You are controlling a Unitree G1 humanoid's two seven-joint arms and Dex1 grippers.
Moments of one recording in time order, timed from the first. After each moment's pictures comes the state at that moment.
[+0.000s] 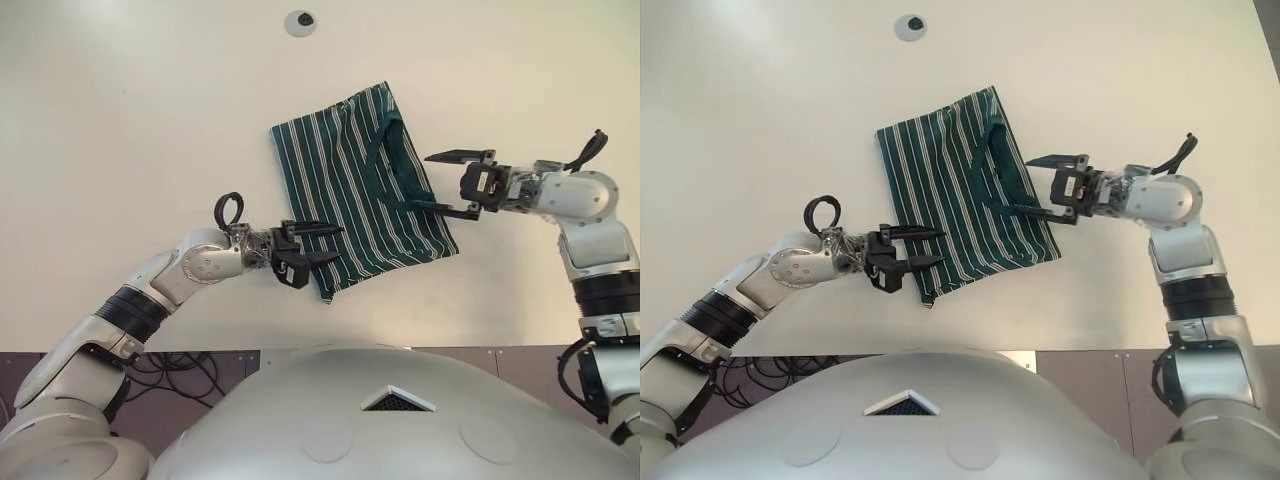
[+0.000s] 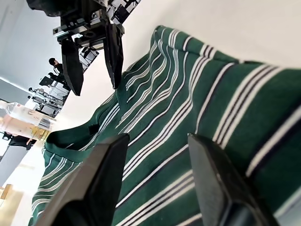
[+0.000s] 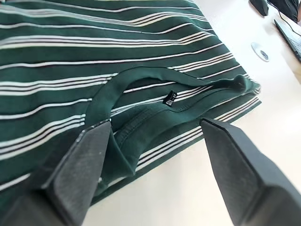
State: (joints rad) left arm -0.12 0.74 -0.67 0.13 0.29 -0.72 -0.49; right arm -0.13 -0.72 0.20 0.19 -0.01 -0.31 1.05
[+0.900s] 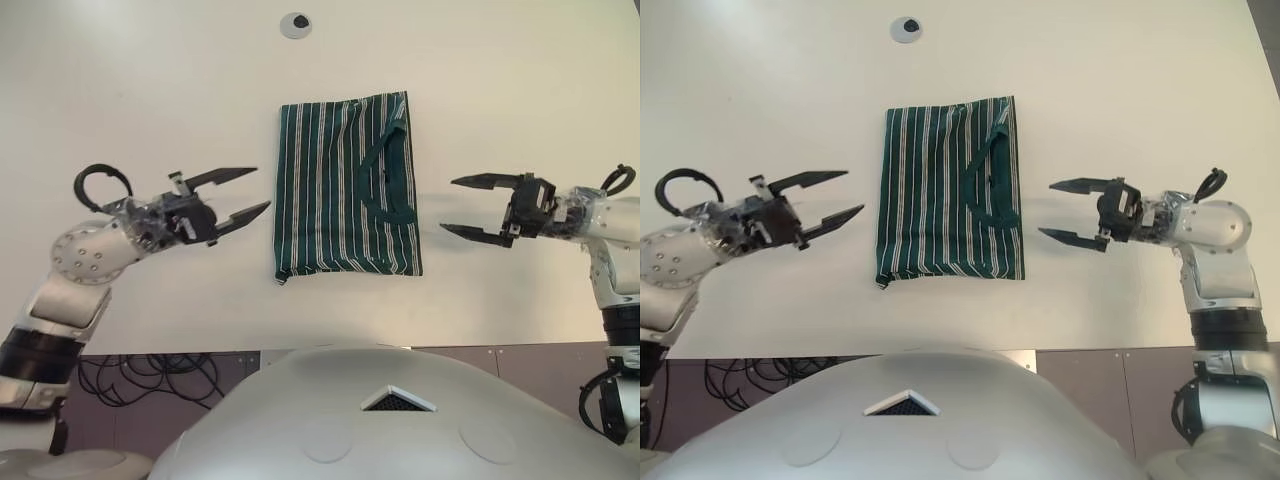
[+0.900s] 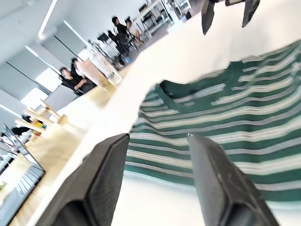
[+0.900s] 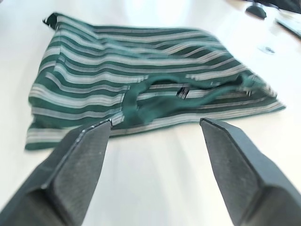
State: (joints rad) left arm 0.24 1.00 -0.16 -0.11 -0.22 -0.56 -0.68; right arm 0.07 -0.79 0.04 0.17 0.30 -0.28 1.26
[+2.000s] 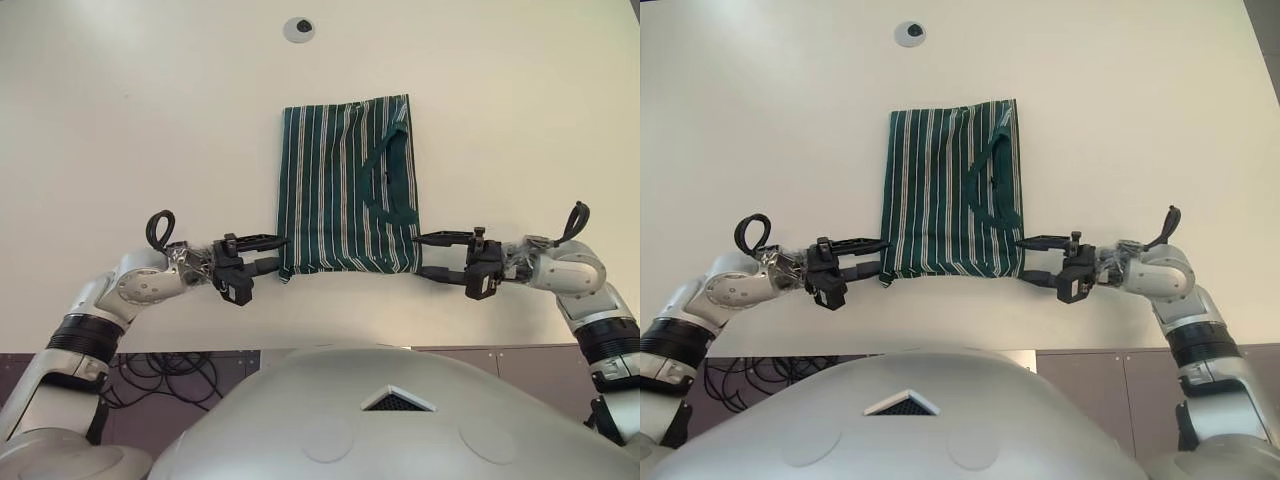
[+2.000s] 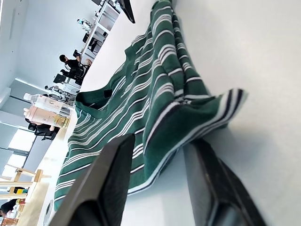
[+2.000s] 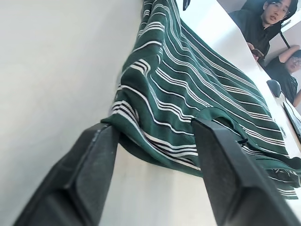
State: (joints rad) left arm 0.08 0.82 -0.38 0.33 0.34 -1.10 -0.50; right arm 0.09 -0.76 0.30 0.36 -0.03 -1.05 0.96
